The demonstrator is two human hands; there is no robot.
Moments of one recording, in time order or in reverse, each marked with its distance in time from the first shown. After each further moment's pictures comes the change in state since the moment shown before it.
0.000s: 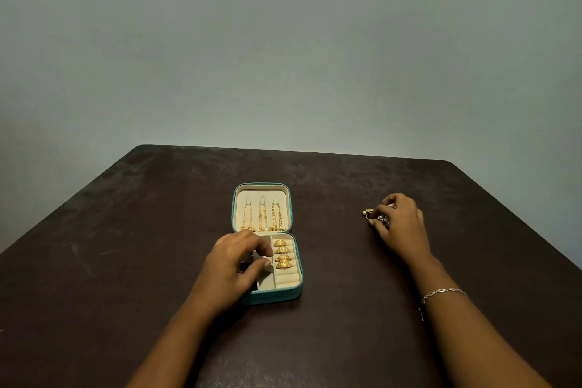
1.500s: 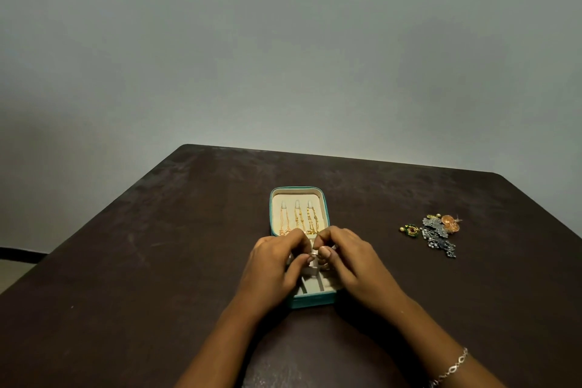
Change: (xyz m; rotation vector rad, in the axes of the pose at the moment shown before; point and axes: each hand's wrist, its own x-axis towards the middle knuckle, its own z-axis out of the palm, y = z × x) left_hand 0.003 0.003 0.005 0.067 0.094 0.030; right_hand -0.055 -0.145 -0.012 0.618 -0.275 -0.427
